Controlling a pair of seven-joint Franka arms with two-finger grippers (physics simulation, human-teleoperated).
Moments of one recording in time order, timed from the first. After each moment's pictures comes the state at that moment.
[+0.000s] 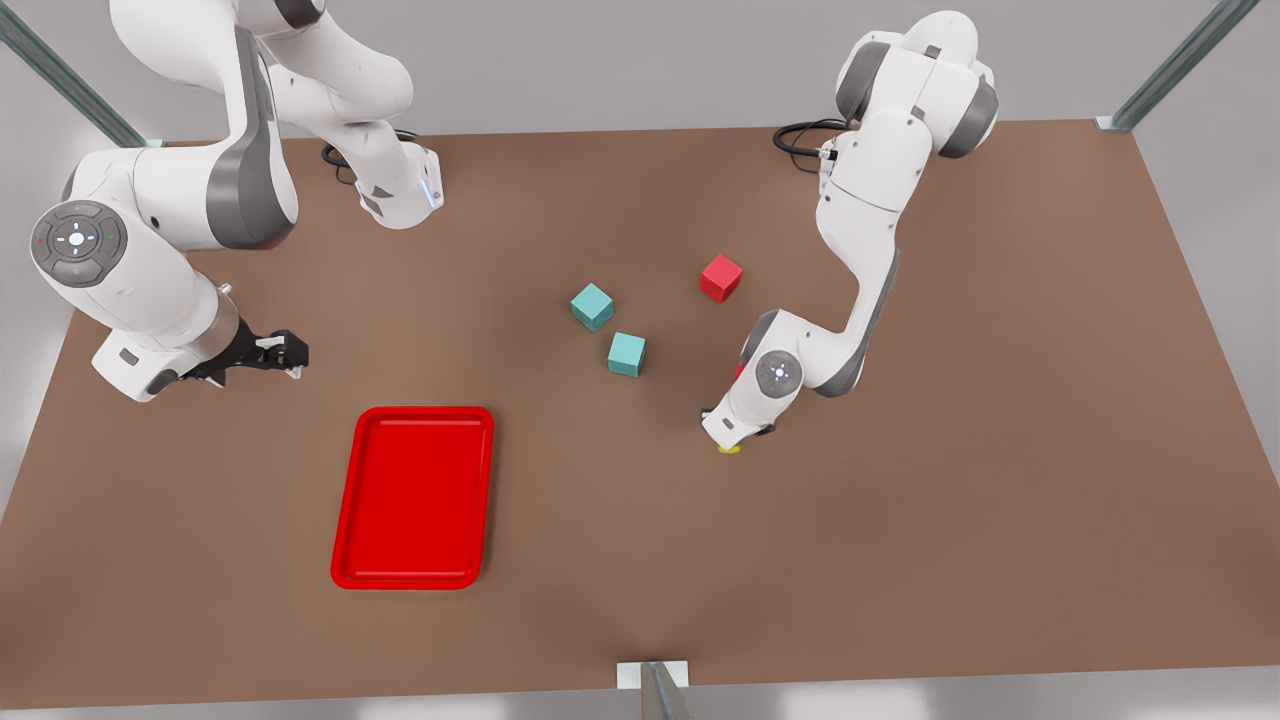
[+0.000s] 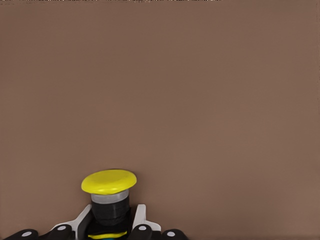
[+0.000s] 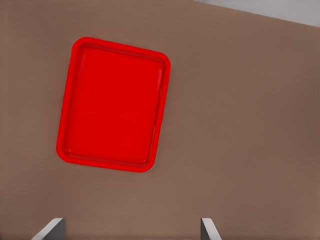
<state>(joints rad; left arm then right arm) -0.48 0.71 -0.07 -1.75 -0.08 2.49 -0.35 0.08 0.17 0.04 -1.43 -0.12 1.55 -0.02</state>
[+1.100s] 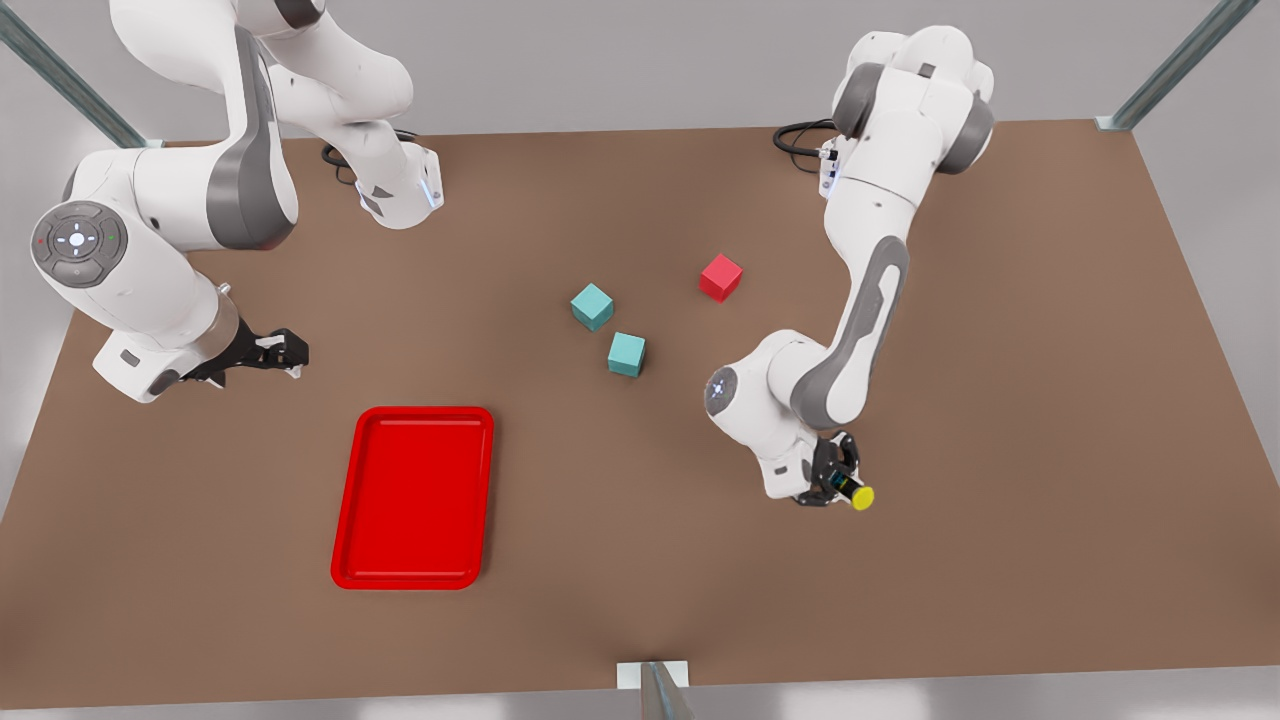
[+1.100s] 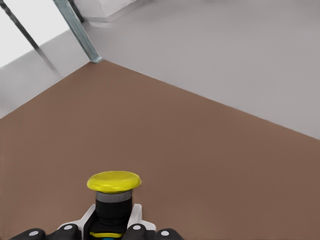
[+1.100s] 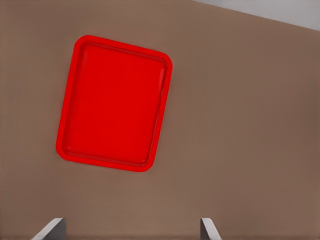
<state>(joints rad) -0.47 0.81 -0.04 -1.34 0.98 1.82 -1.70 0.08 0.17 0.04 -1.43 -0.12 1.55 -0.05</state>
